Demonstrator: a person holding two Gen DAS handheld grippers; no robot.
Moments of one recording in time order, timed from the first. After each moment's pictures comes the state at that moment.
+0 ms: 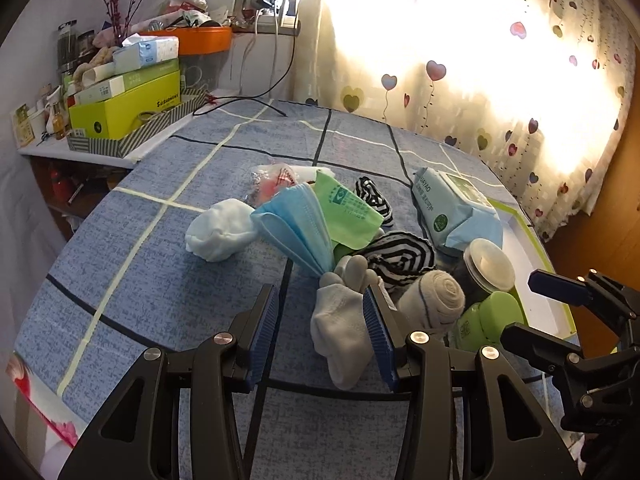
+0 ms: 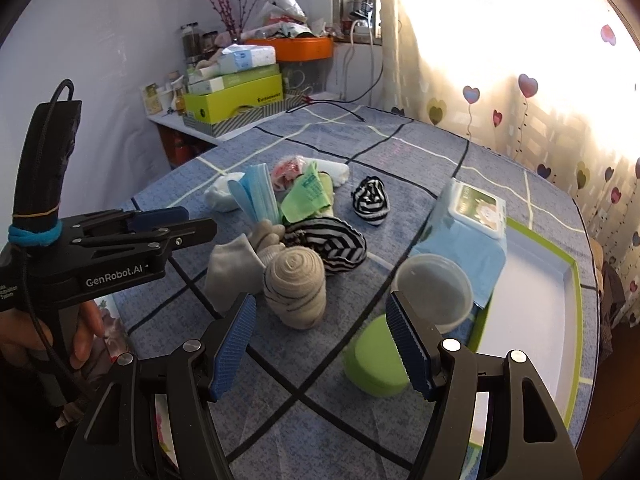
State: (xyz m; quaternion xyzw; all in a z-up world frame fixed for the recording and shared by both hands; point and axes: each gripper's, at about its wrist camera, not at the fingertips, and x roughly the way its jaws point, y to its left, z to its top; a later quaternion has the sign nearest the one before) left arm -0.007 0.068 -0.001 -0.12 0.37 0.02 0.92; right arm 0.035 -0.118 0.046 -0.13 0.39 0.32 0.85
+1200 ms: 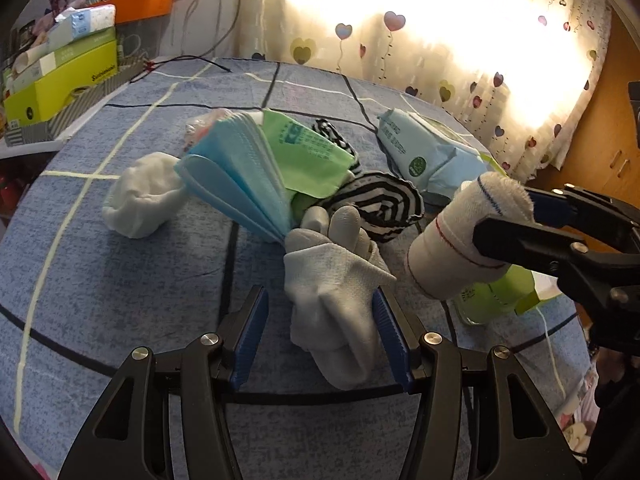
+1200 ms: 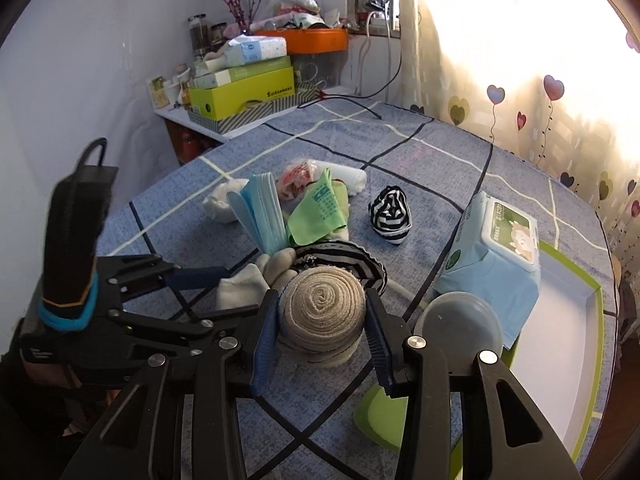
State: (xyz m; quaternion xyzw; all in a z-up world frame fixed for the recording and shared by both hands) left arm 0.026 0.054 -0.050 -0.10 0.43 -0.09 0.89; right arm 0.071 -0.092 0.036 -0.14 0.40 0.34 0.84
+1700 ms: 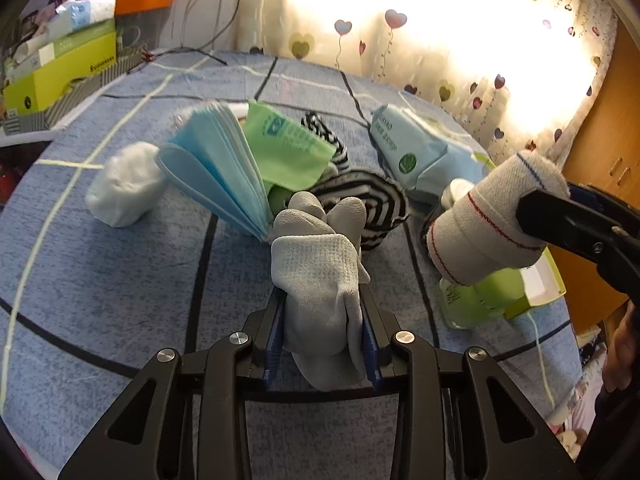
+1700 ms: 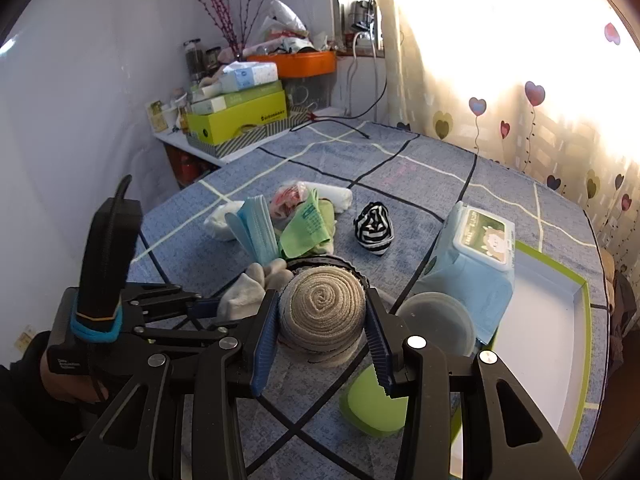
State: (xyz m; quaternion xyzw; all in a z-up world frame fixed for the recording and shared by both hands) left arm 0.020 0.040 -0.044 -0.12 0.42 -0.08 0.90; right arm 0.061 -0.119 0.056 -0.11 0.37 0.34 0.86
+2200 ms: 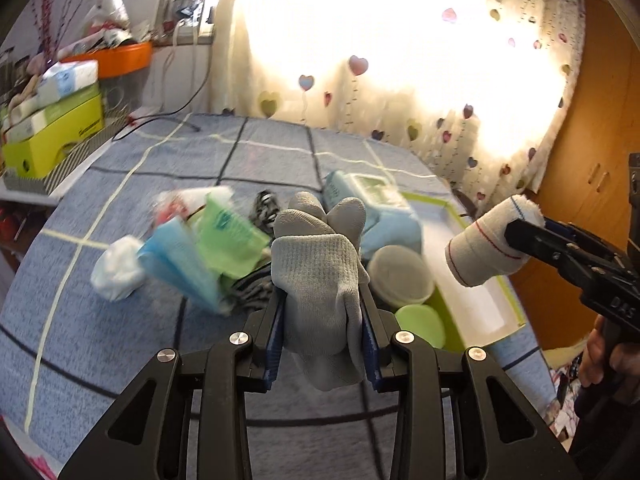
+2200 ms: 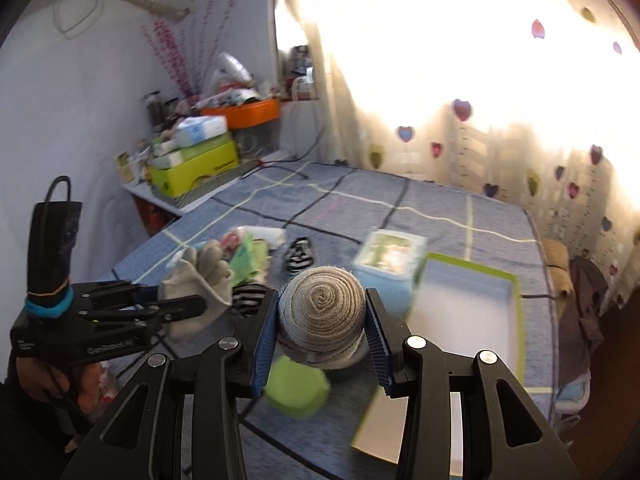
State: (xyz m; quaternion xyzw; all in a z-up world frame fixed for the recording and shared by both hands) left arm 0.019 0.005 0.026 -0.10 0.35 -0.10 0.92; right arm 0.058 -0.209 0.096 -0.06 0.32 0.27 0.91
